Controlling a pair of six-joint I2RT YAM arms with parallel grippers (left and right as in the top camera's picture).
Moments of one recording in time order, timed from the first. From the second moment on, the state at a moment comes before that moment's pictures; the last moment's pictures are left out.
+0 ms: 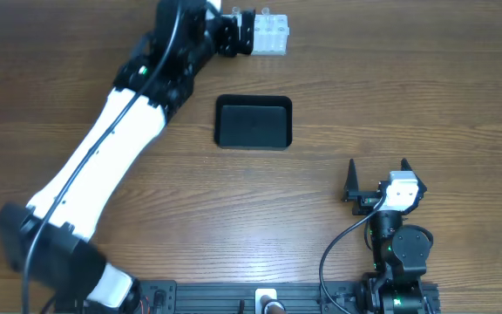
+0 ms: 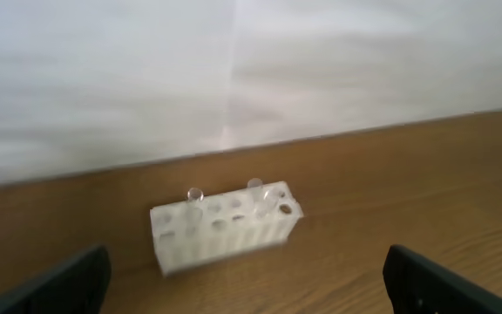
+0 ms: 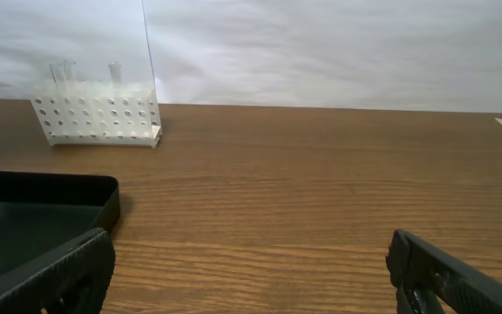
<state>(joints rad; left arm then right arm) -0.44 1.72 1.60 -0.32 -0.07 -0.18 0.03 0.02 0.01 -0.07 0.03 -0.02</state>
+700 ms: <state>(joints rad) -0.39 2.11 1.91 -0.46 -0.15 -0.34 0.03 0.02 0.01 -0.07 0.03 -0.02</state>
